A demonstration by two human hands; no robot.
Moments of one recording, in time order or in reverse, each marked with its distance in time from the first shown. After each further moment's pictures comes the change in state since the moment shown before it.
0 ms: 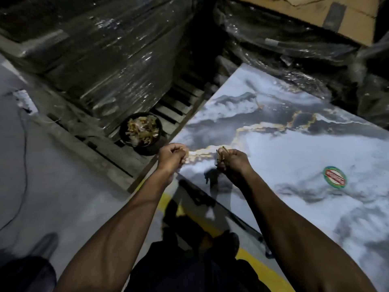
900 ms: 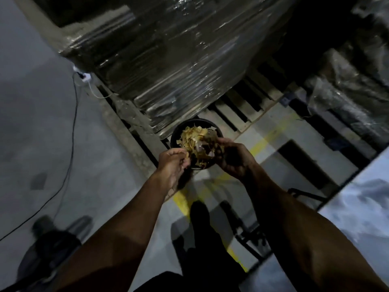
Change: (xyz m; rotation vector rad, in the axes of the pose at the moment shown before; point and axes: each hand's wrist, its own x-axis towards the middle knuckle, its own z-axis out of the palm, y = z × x) left_hand 0.293 0.001 -0.200 -0.348 0.378 -0.399; right_hand 0.286 0.007 0.301 0.154 -0.370 0.512
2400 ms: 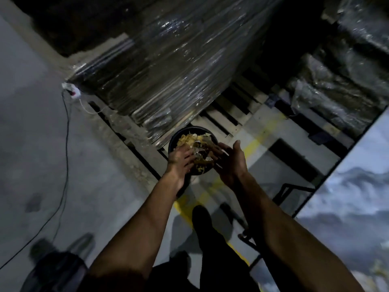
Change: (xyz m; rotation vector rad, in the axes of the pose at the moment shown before) left_hand -0.016 0.031 0.008 -0.018 -0.210 -0.075; right_hand -0.023 0.022 0.031 -0.066 0.259 -0.191
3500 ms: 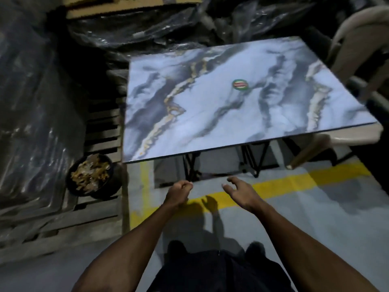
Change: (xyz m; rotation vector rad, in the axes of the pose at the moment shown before) left_hand -0.302 -0.335 -0.017 1.401 -0.805 0.354; right_hand -0.434 0.337 -0.317 -0.666 0.754 -0.199
